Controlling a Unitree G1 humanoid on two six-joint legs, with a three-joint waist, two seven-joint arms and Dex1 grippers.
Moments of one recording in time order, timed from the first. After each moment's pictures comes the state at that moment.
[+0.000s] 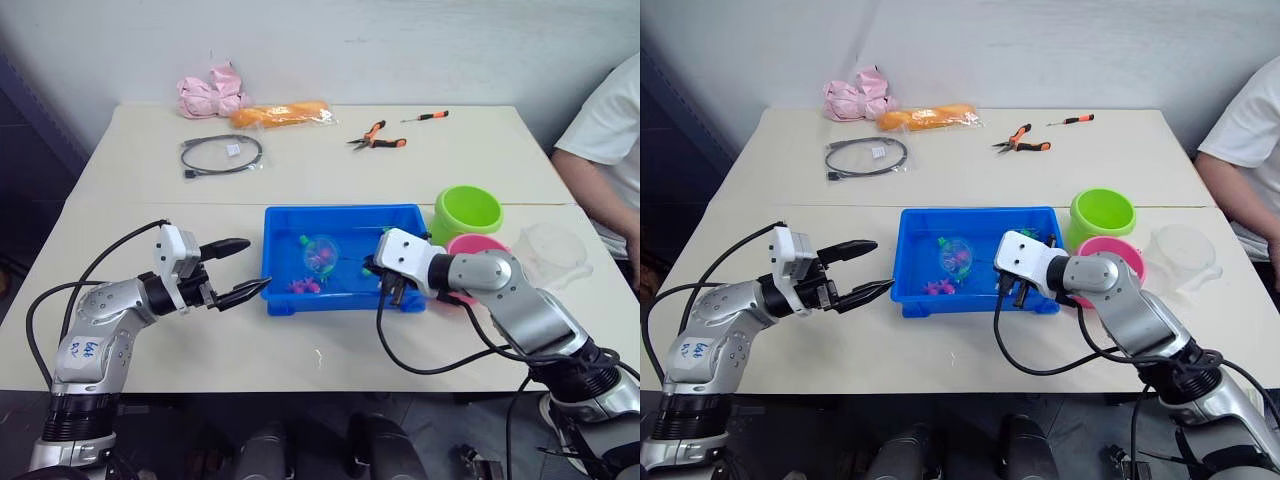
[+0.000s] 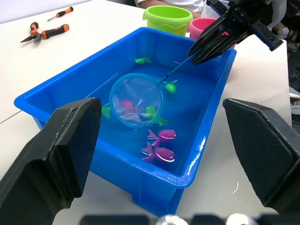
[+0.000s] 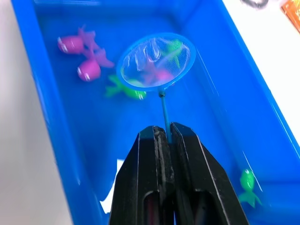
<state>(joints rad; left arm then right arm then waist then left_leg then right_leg) -0.25 0.61 0.18 -0.11 -0.50 0.30 -0.96 -0.57 -0.74 0.39 -0.25 0.04 0.49 0.75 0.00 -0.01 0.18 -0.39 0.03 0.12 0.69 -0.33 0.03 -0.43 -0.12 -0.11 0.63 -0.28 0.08</state>
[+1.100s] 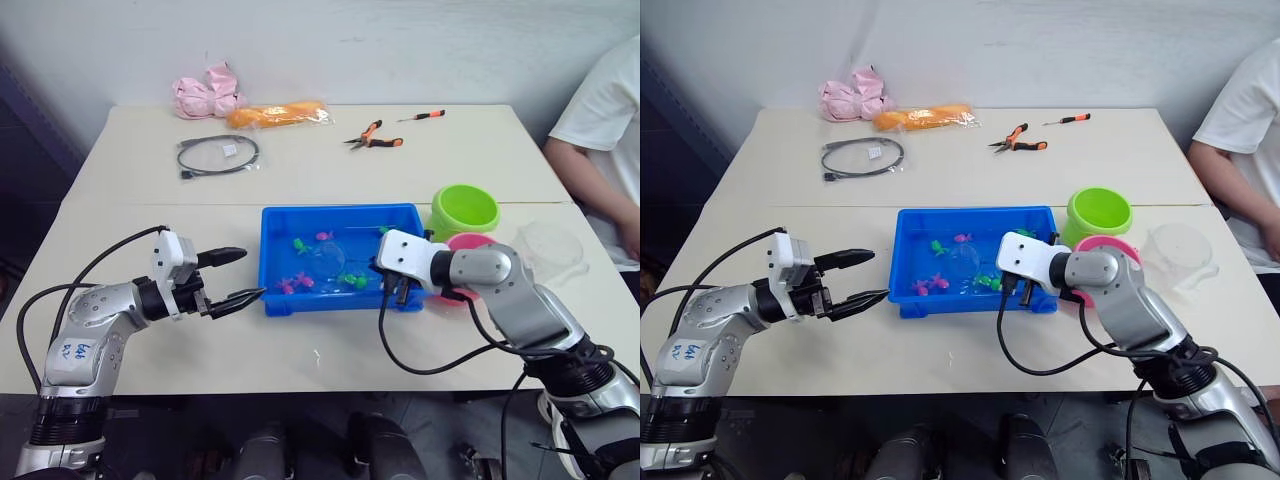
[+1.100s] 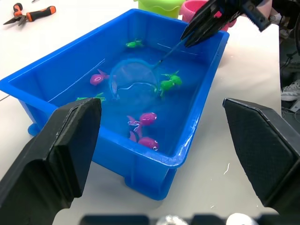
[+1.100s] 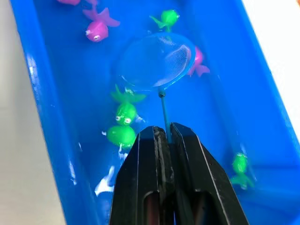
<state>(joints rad) -0.23 0.65 0.17 -0.11 -0.50 0.32 -1.00 -0.58 -0.69 0.39 -0.23 -0.09 0.52 0.86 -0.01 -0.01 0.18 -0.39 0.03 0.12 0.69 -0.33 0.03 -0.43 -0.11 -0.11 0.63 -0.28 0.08</state>
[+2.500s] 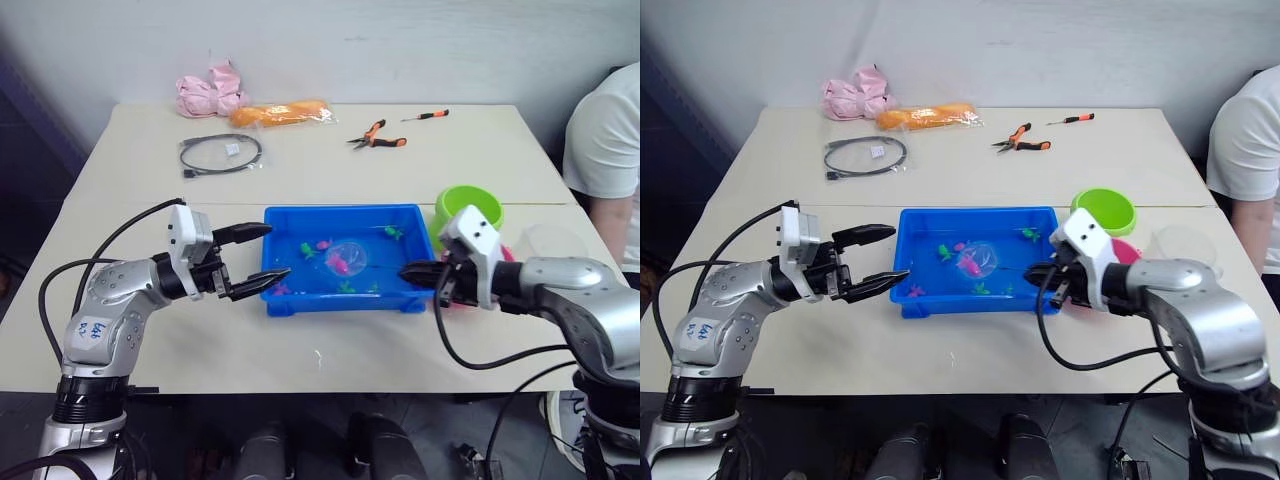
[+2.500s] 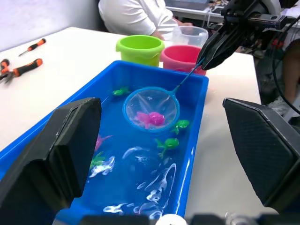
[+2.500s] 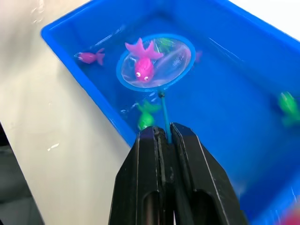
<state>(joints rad) -0.37 0.58 0.13 -0.16 -0.55 0.36 -0.99 -0.37 -0.72 -0.17 -0.56 0.44 1.15 0.84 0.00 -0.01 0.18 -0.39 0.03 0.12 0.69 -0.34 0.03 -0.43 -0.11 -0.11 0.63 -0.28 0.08</state>
